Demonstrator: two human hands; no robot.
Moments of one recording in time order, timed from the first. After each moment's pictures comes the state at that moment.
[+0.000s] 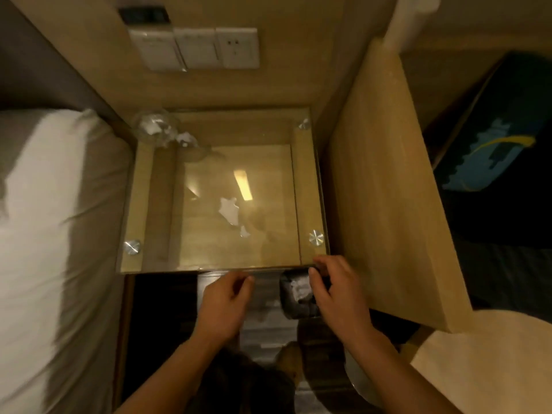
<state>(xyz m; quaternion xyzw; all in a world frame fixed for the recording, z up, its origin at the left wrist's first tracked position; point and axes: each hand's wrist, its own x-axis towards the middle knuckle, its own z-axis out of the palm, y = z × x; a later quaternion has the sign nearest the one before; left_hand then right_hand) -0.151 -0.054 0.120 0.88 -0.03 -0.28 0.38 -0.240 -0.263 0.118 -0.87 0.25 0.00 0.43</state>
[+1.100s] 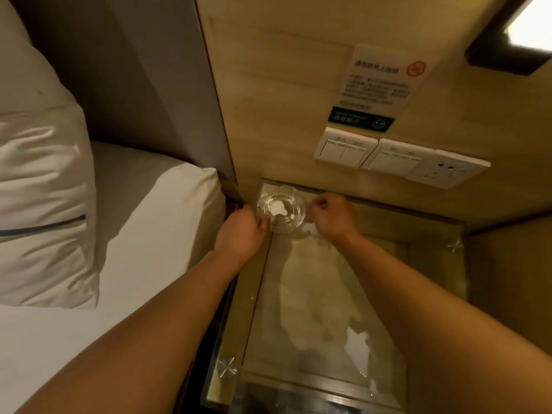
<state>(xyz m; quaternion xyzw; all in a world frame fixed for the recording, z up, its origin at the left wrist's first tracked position) 0.285 0.063 0.054 0.94 -0.03 -0.19 0.29 0.272 -0.134 0.073 -0.86 0.26 0.10 0.42</state>
